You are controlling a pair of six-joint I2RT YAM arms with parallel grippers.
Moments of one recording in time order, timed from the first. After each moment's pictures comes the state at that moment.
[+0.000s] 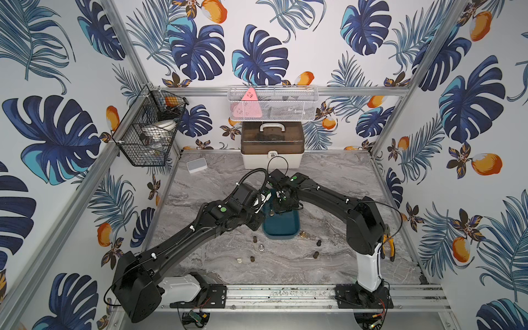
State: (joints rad) left arm -0.63 1.26 1.04 -0.71 0.05 -0.03; right arm 0.78 2.04 1.71 -1.02 0.09 0.50
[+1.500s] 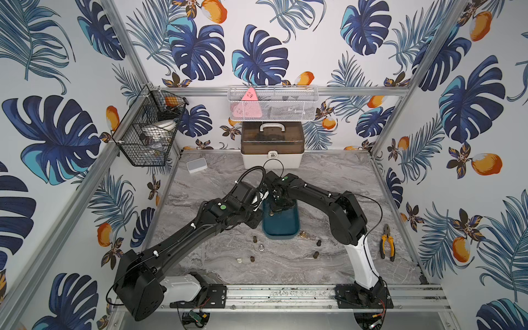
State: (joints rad) left arm -0.60 1.27 1.05 -0.72 0.06 -0.05; right arm 0.76 2.21 1.81 -1.01 0.16 0.47
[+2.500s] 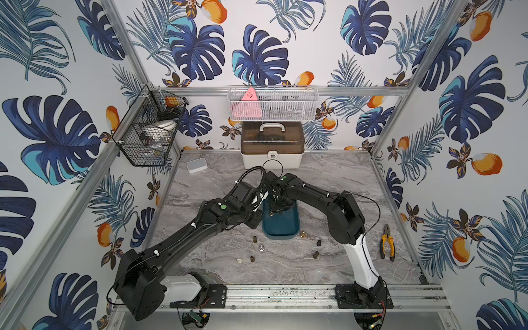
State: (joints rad) left arm -0.59 1.28 1.05 -0.73 0.06 -0.05; right arm 0.76 2.24 1.84 -1.04 0.17 0.46
